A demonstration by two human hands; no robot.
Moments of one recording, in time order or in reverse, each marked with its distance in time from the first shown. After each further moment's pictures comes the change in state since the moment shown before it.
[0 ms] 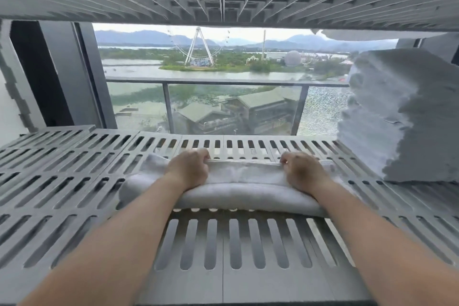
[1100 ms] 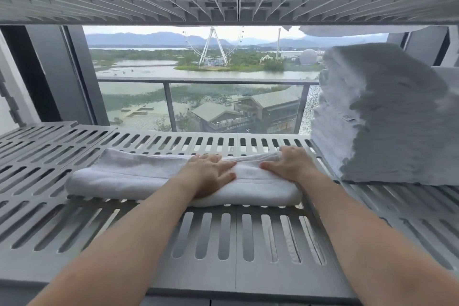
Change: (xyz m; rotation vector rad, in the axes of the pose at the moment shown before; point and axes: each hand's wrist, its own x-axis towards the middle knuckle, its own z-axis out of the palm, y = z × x) left_hand 0.007 0.144 0.045 0.246 -0.254 0.132; right_hand 0.003 0.093 -0.035 0.106 -0.111 0.160
